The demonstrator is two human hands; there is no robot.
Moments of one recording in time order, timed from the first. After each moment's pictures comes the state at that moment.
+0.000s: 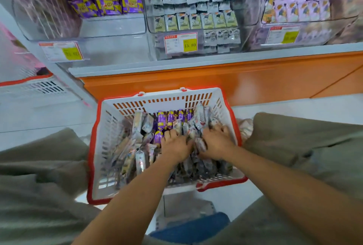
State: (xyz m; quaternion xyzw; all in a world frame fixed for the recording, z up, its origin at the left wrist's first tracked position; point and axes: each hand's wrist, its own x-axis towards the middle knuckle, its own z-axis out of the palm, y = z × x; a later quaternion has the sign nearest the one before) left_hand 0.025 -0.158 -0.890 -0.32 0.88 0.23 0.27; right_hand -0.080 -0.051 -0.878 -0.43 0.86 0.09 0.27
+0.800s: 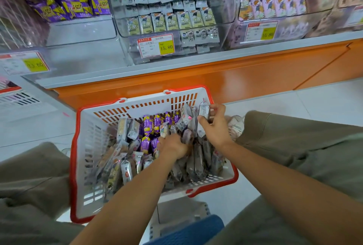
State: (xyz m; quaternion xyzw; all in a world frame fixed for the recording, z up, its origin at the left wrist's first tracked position) left_hand -0.013 -0.147 -0.892 -0.42 0.80 0.34 0.27; right_hand -0.102 -0.041 -0.863 -0.15 0.82 -0.50 0.23
